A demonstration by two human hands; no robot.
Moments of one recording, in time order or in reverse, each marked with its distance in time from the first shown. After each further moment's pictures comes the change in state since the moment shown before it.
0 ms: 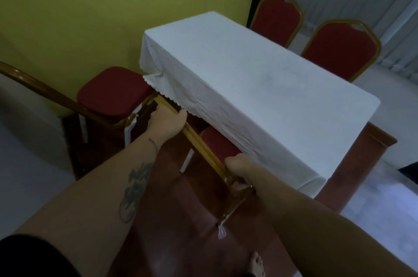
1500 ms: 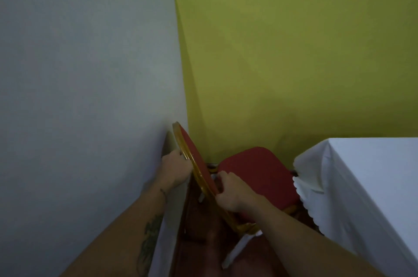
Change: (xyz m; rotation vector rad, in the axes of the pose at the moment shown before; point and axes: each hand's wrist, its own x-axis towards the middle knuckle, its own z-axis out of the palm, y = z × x) left_hand 0.301 -0.222 -0.392 -0.006 0.506 -0.352; right_hand 0.069 -0.559 0.340 -0.908 -0.301 -1.075
